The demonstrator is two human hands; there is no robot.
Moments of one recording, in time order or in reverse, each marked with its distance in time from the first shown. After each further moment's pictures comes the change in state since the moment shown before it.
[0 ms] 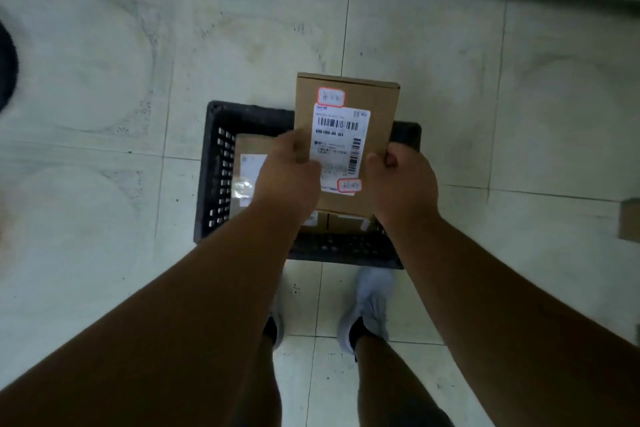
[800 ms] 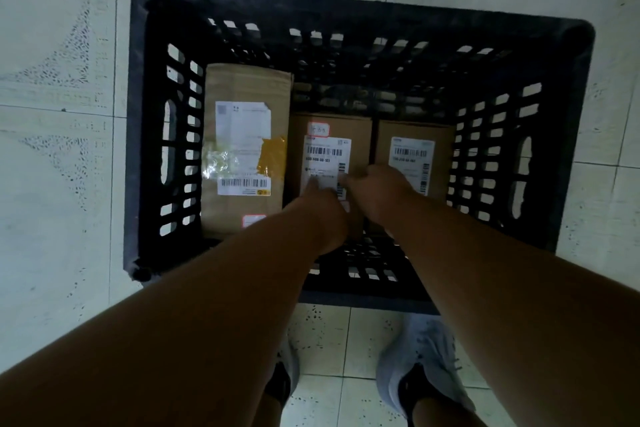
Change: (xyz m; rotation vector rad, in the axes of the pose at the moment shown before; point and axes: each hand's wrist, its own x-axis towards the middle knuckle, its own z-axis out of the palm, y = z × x) left_hand 0.166 -0.210 0.061 1.054 -0.519 -0.122; right_hand 0.110 0.142 0.224 -0.254 -0.564 0.220
